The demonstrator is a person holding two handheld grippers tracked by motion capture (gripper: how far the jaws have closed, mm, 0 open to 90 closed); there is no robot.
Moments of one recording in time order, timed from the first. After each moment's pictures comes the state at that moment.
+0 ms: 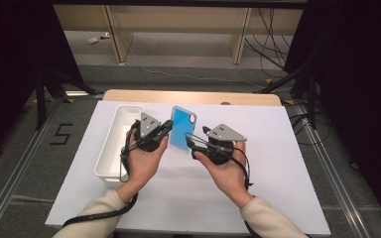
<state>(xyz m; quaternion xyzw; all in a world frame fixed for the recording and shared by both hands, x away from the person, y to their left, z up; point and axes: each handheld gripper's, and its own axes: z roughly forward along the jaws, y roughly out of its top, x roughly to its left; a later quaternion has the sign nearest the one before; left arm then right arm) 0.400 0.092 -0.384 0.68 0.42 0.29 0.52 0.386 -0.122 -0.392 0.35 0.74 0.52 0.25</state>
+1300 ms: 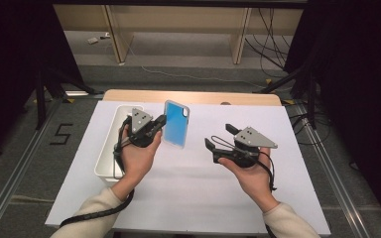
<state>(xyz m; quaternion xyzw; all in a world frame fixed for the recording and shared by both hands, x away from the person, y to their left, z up) 0.402 0.105 -0.371 0.66 0.44 0.30 0.53 0.374 -0.179 -0.386 0.33 0.71 0.56 0.27</state>
